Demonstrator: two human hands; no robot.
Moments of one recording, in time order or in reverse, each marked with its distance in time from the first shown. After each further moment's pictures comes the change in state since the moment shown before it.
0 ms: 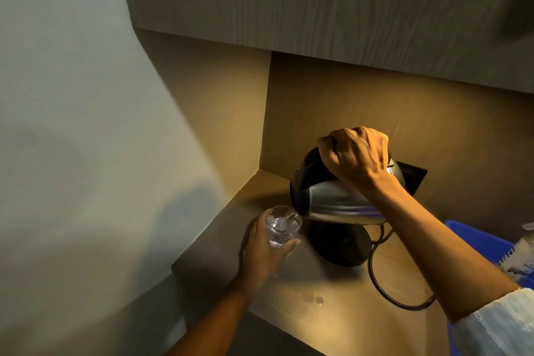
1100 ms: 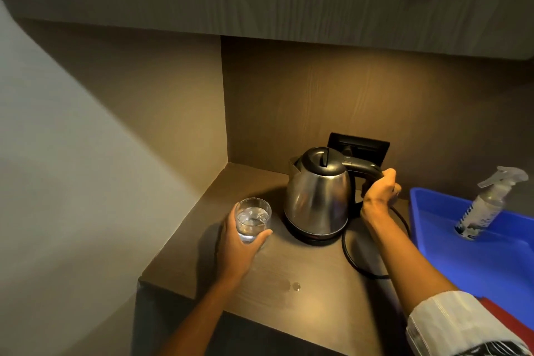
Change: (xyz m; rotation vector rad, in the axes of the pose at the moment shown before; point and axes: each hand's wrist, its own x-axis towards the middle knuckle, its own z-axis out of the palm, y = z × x) left_hand 0.000 -0.001 0.013 -0.055 0.043 0.014; right_hand -0.083 0.146 0.063 0.878 0.622 1.253
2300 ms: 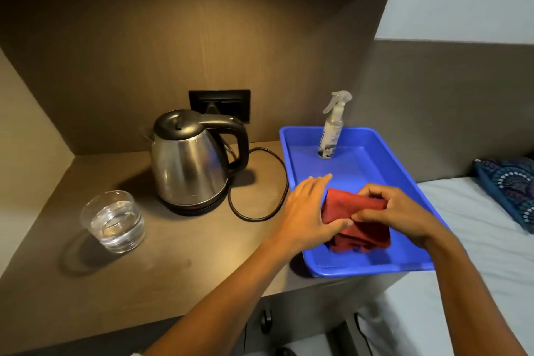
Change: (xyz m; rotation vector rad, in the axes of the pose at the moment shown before) left_hand -0.126 0.174 0.195 0.051 -0.955 0.599; right_hand -0.024 -0.054 -0.307 -0.766 -0.528 -0.080
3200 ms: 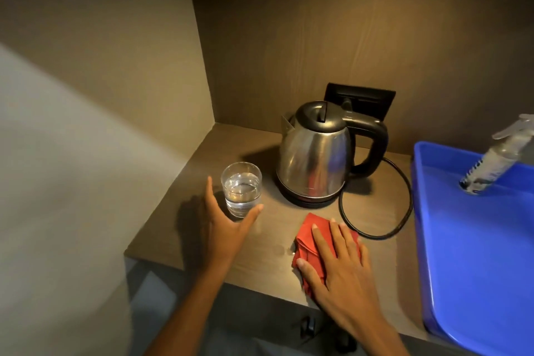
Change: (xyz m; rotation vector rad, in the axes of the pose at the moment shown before) left_hand -0.189 -0.149 -0.145 -0.012 0.985 -0.705; right_hand 0.009 -0.028 0.271 -0.776 -0.064 -0.384
